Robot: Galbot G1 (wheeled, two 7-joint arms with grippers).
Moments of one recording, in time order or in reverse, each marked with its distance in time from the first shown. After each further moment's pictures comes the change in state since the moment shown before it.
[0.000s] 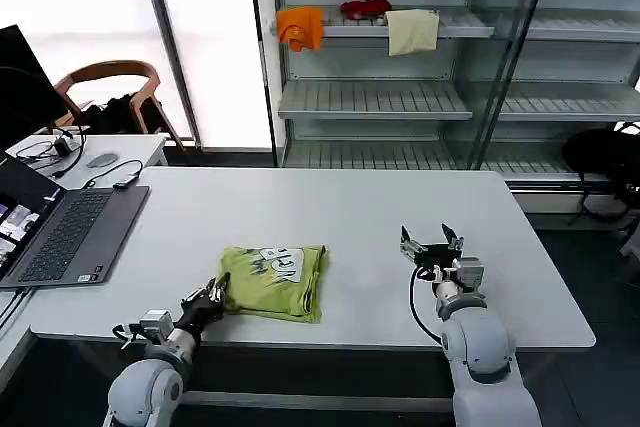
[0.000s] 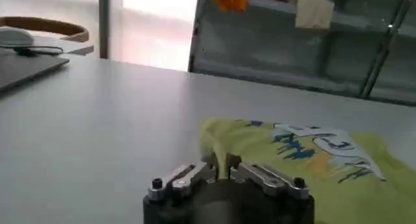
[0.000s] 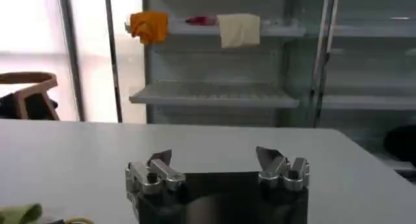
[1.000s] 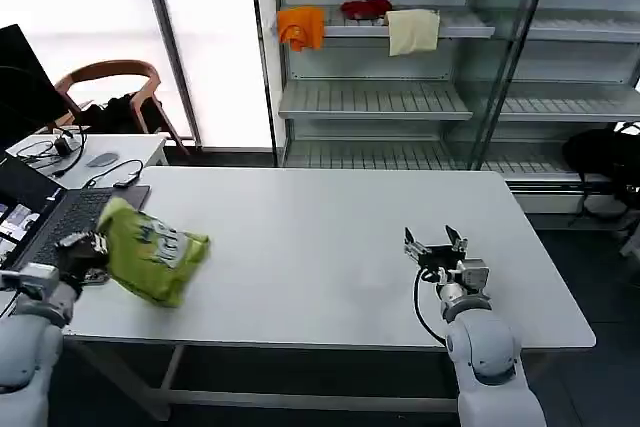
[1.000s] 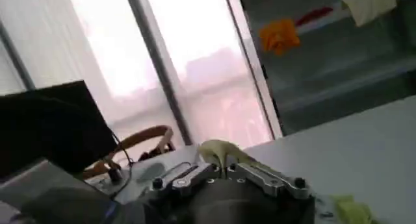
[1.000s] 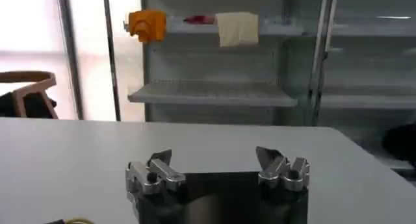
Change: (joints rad) left arm -0.112 0.350 -0.293 0.020 0.228 -0.069 0.146; right arm -0.012 -0.010 0.010 -0.011 0.018 0.016 -0.003
